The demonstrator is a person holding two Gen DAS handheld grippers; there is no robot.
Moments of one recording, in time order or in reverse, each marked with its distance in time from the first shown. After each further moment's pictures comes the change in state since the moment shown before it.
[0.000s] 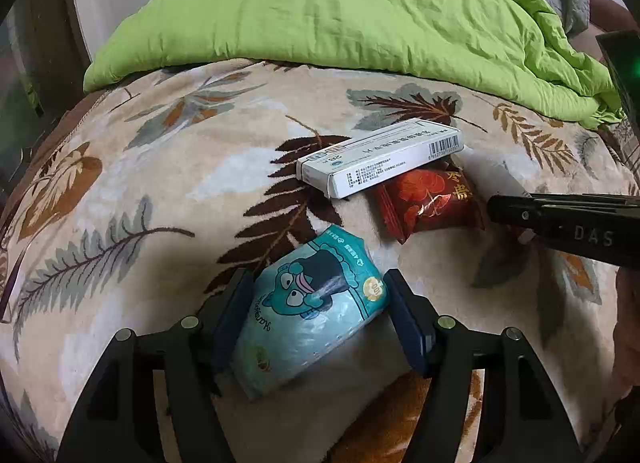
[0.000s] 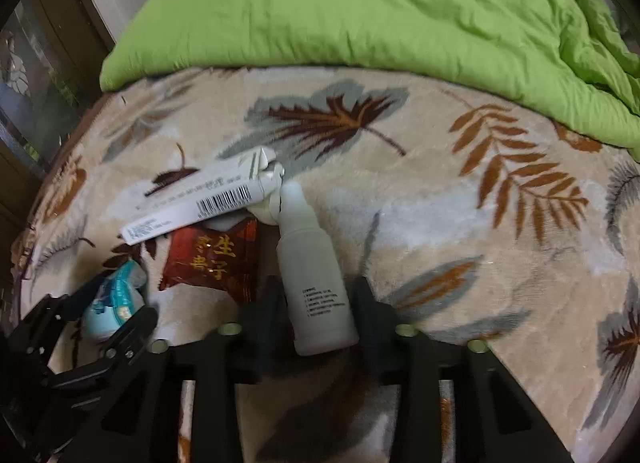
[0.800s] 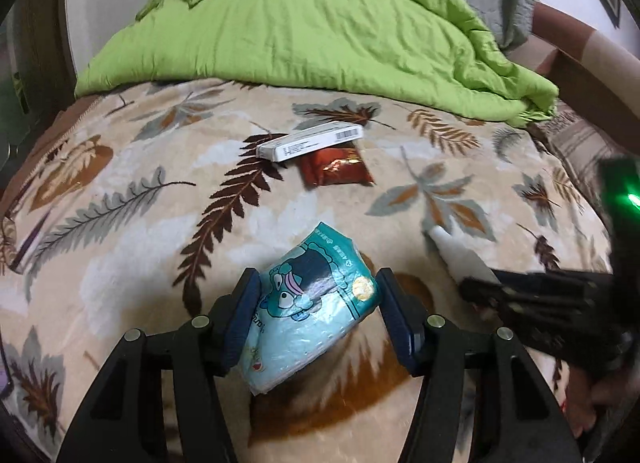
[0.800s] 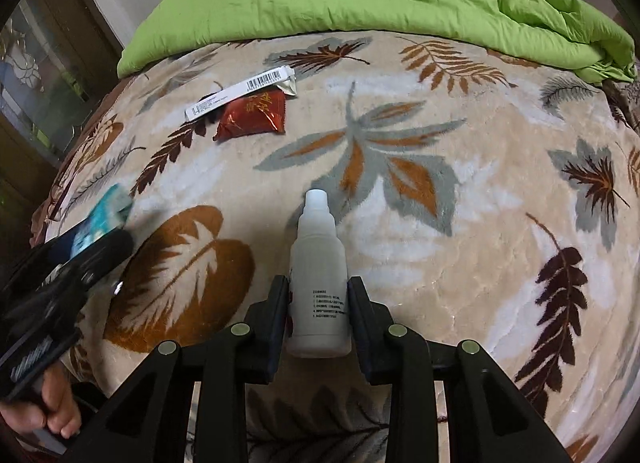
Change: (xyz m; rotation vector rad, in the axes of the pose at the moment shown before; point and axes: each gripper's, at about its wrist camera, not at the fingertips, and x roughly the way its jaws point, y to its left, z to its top) left arm -0.107 -0.012 -0.053 0.026 -0.053 -0.168; right arm -0.079 0.012 -0.123 0.071 0.030 0.012
